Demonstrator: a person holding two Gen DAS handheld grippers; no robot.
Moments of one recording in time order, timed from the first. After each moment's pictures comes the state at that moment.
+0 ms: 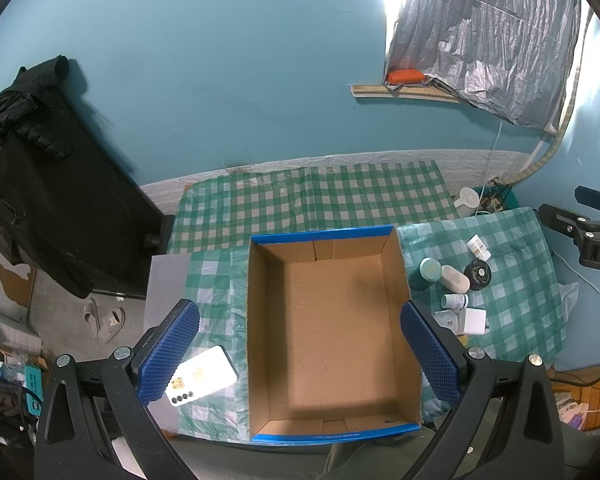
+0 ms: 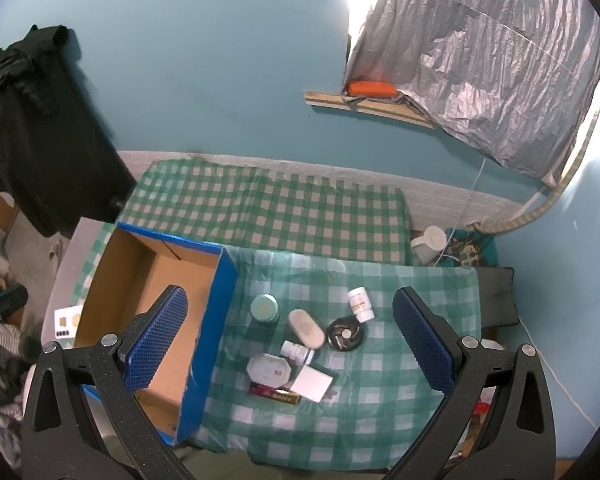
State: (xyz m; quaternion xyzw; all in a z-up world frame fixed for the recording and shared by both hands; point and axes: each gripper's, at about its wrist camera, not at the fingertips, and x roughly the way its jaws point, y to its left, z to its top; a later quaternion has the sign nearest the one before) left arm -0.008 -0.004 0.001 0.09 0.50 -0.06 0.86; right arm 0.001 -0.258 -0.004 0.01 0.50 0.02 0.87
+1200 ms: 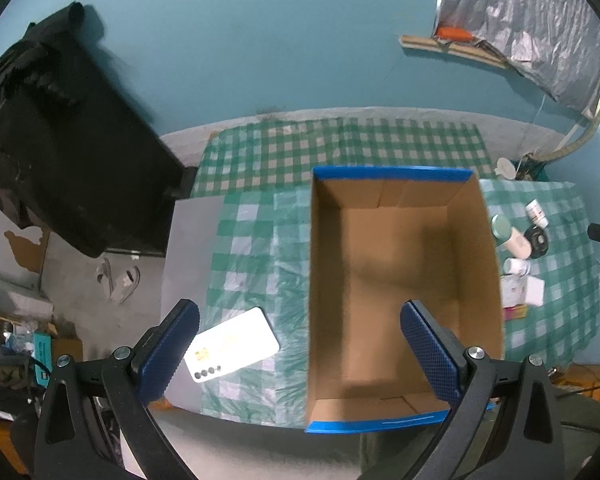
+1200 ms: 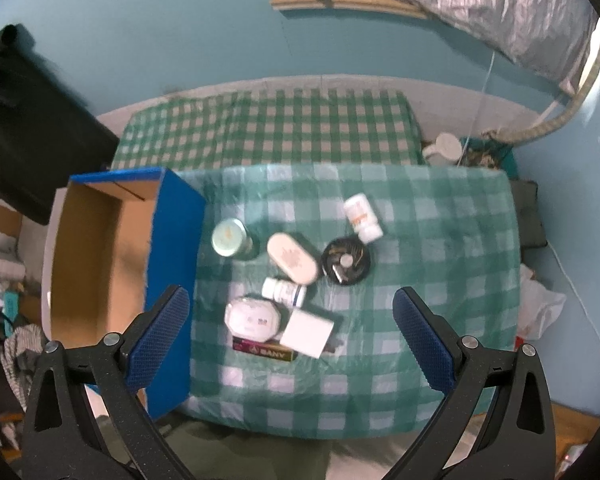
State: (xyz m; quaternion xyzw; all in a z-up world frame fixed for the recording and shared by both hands) left arm 0.005 0.074 -0.077 0.10 0.57 -0.01 0.82; right arm 0.000 -0.308 -0.115 0.08 0.61 0.01 0.78
